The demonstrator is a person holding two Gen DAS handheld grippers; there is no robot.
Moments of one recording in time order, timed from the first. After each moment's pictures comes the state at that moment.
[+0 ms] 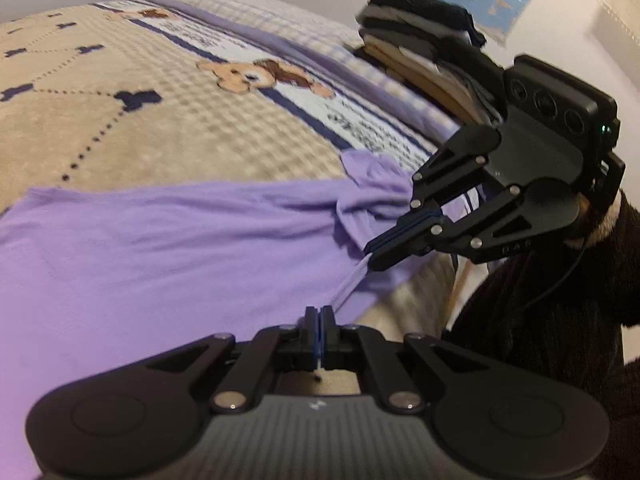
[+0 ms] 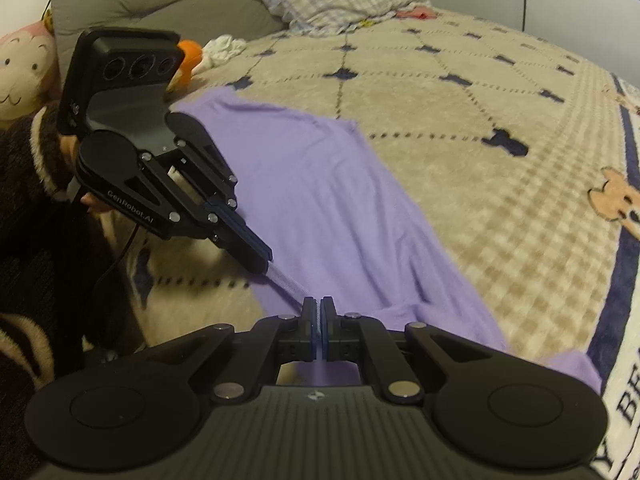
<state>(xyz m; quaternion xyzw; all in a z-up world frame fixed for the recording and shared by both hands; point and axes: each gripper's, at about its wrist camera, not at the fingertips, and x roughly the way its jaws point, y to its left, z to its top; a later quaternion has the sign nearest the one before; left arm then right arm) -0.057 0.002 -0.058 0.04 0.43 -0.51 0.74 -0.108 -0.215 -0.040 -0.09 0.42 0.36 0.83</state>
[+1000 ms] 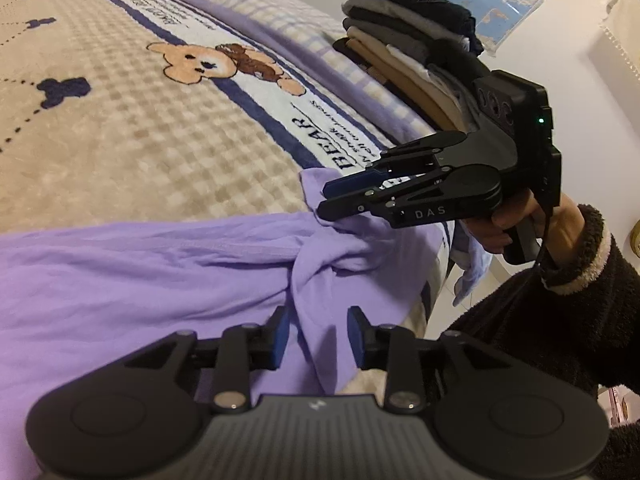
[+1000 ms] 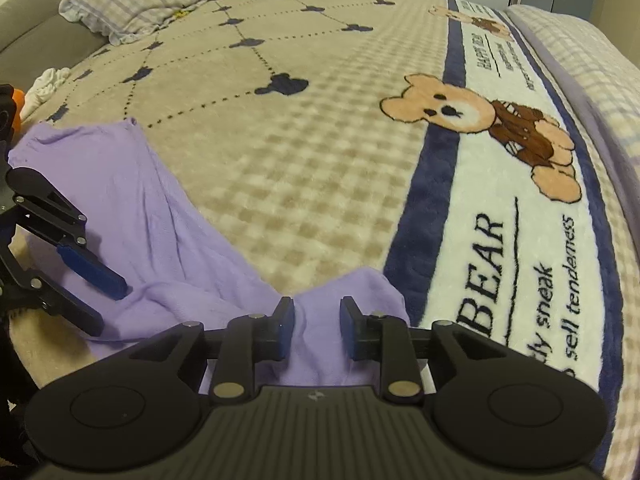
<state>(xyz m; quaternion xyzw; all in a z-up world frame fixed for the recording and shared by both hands) -0.024 -0.077 -0.065 -0.02 0.45 -0.54 0.71 -0.065 -0.315 -0.057 -0.04 0.46 0.13 0.88</state>
